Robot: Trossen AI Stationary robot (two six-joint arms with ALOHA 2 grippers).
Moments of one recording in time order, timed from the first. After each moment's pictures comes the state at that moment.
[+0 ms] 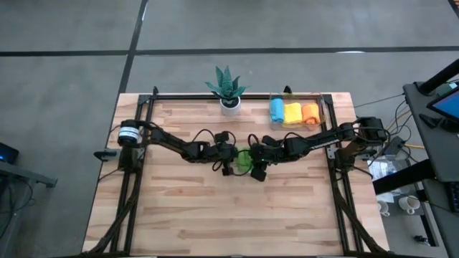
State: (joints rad) left arm 0.02 1.92 0.92 0.32 -0.30 0.13; right arm 0.07 1.64 0.92 -0.31 0.20 0.34
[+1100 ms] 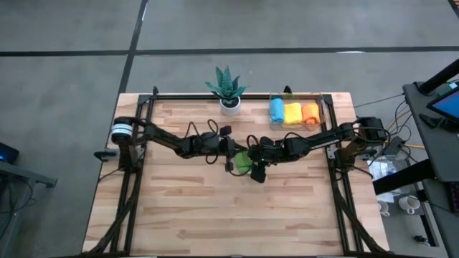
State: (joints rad) left arm 0.08 1.82 0.81 0.79 -0.06 0.16; right arm 0.07 1.64 0.92 -0.28 0.15 0.31
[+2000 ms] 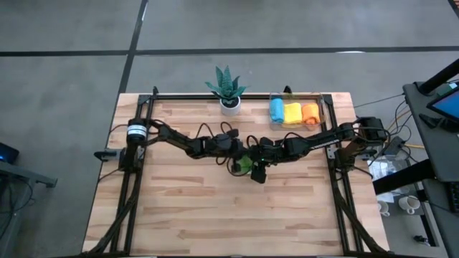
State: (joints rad) left arm 0.09 1.99 0.96 0.69 -0.03 0.11; right arm 0.07 1.64 0.92 -0.28 0.12 0.31
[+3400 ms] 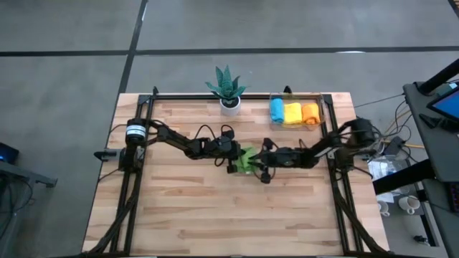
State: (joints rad) left arm 0.09 1.98 0.93 0.54 -0.12 0.14; right arm 0.06 1.73 0.38 0.96 0.18 -0.03
